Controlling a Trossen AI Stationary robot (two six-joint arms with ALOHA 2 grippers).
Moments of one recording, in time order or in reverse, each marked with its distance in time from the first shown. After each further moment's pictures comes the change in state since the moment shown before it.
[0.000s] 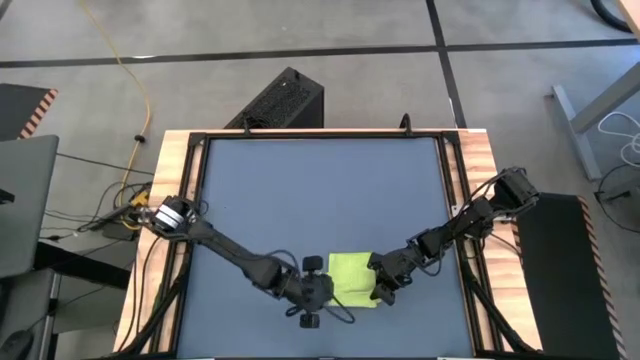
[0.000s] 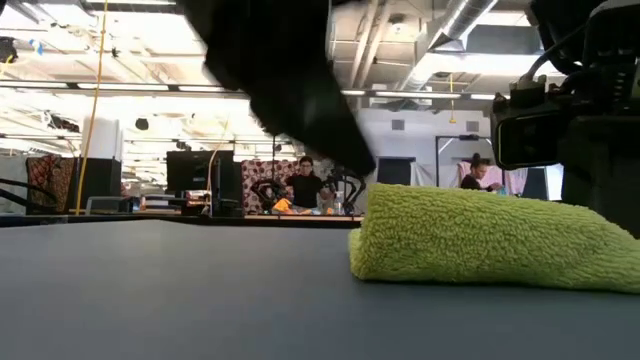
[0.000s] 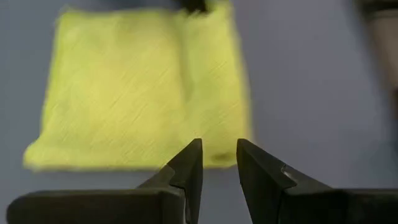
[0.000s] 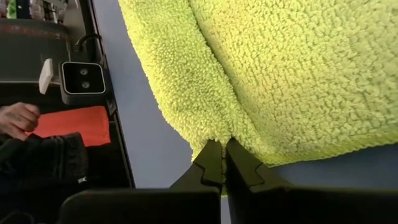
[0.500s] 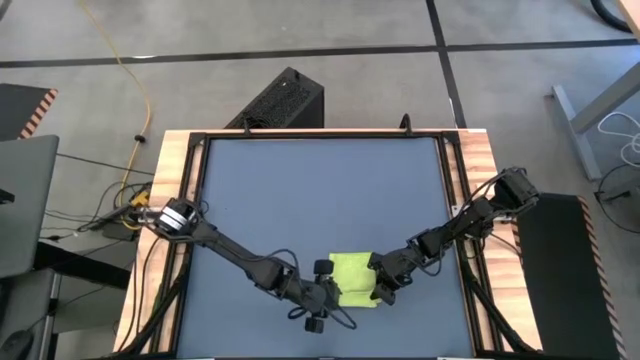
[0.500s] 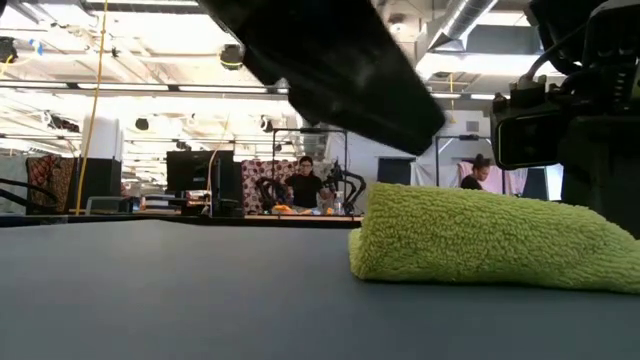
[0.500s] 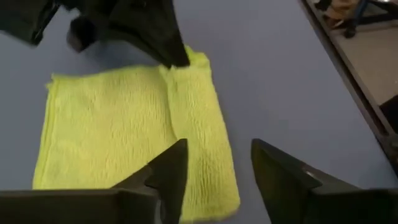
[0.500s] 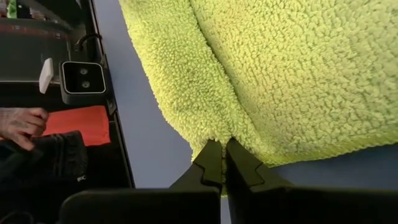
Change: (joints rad) left arm -0.011 0.041 0.001 0.173 0.008 0.146; right arm -0.002 0.000 0.000 -0.002 0.000 -0.005
